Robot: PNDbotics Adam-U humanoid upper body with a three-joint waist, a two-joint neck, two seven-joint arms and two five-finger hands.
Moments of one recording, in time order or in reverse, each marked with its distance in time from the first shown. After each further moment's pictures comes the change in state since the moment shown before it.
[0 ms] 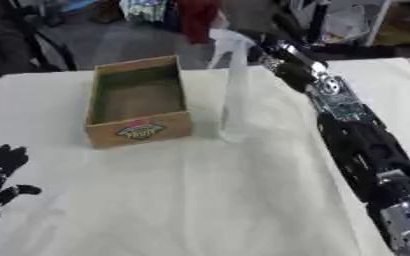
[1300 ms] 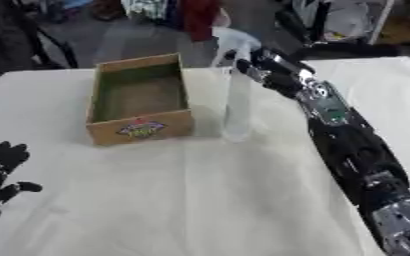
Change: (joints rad) left arm -0.020 -0.008 -0.006 0.000 0.009 0.006 -0.008; right arm 0.008 0.021 0.012 0.029 0.059 -0.024 0.025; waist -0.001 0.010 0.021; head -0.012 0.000
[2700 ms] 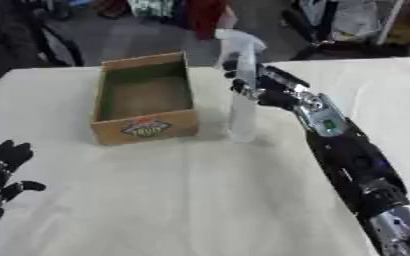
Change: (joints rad) left arm -0.025 -0.009 -0.012 0.005 0.011 0.009 -0.010; right arm 0.010 0.003 0.000 0.059 0.122 -0.035 -0.031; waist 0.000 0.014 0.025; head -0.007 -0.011
